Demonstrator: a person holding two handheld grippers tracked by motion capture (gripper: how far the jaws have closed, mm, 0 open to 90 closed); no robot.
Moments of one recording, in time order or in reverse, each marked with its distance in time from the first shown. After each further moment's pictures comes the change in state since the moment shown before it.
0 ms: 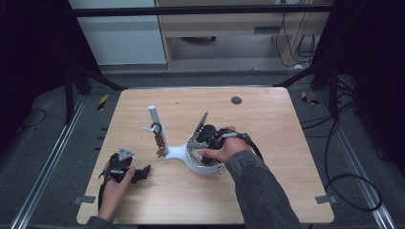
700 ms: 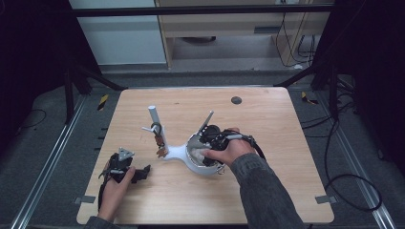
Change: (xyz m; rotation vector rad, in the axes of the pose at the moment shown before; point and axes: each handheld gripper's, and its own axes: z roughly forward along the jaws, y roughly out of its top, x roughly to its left) left arm 0.000 0.000 0.000 -0.002 0.000 0.000; right arm 0.001 -0.011 -0.008 -0.055 0.023 0.029
